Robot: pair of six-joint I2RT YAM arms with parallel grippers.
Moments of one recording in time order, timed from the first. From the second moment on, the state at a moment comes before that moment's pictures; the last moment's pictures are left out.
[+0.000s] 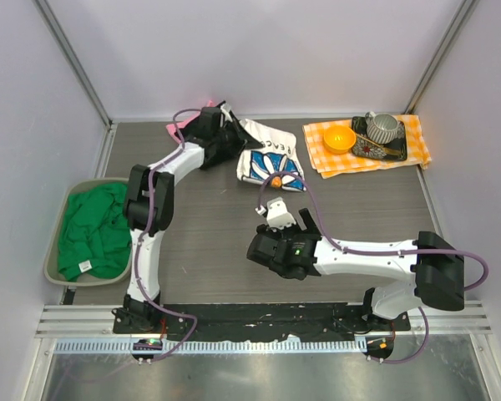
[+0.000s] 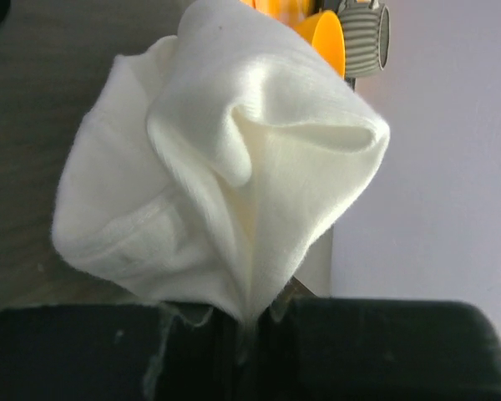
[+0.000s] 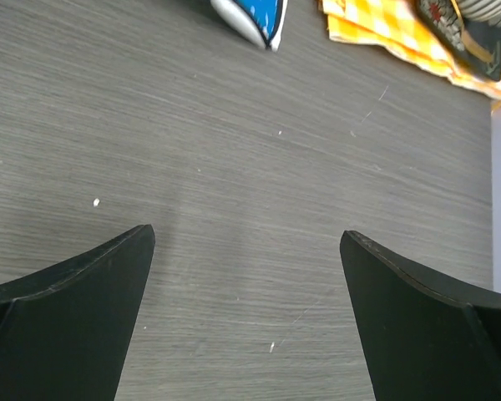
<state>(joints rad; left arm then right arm) -0.34 2.17 1.65 0.03 0.58 -0.97 1.25 1.43 0.96 -0.71 1.08 0.60</state>
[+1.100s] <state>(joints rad) -0.16 2.38 1.95 0.04 0.46 -0.88 1.25 1.36 0.82 -0.61 0.89 0.71</state>
